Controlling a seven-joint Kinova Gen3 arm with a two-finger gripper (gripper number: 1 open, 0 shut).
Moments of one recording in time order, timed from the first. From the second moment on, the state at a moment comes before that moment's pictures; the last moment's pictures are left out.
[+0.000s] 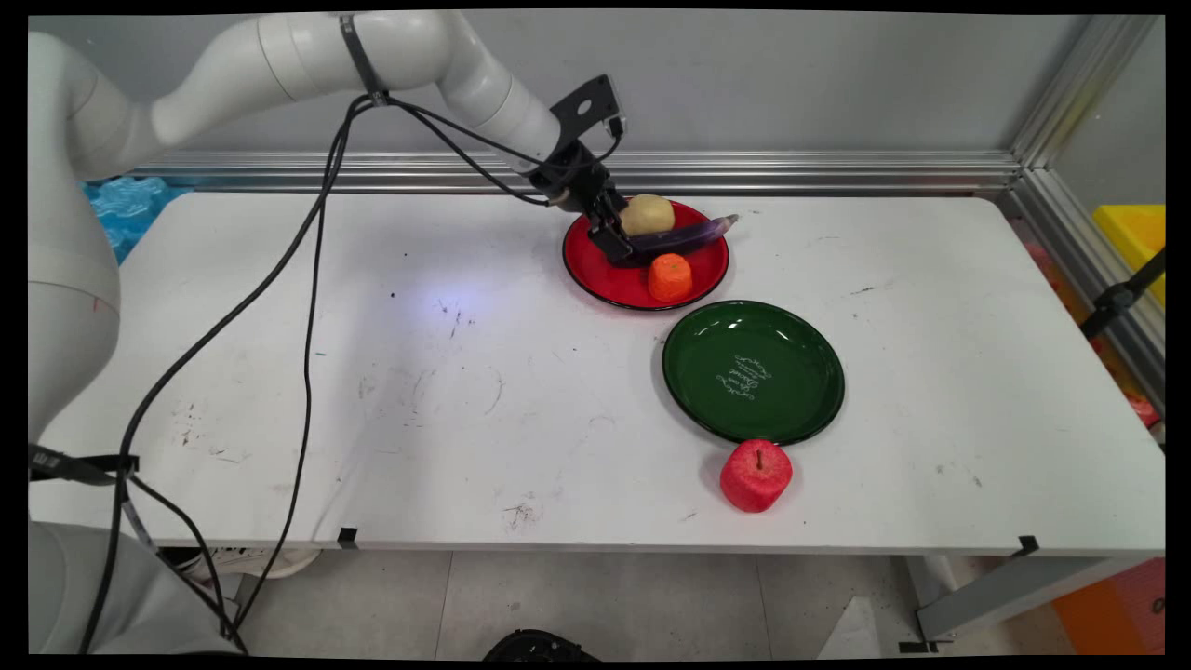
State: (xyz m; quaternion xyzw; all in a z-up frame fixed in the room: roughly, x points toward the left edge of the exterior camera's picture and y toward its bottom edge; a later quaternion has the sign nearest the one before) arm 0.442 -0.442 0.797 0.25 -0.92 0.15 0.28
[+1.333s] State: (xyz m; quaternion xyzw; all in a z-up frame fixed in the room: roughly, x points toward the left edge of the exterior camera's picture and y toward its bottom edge) arm 0.430 -0.462 0.744 0.24 -0.92 0.14 0.29
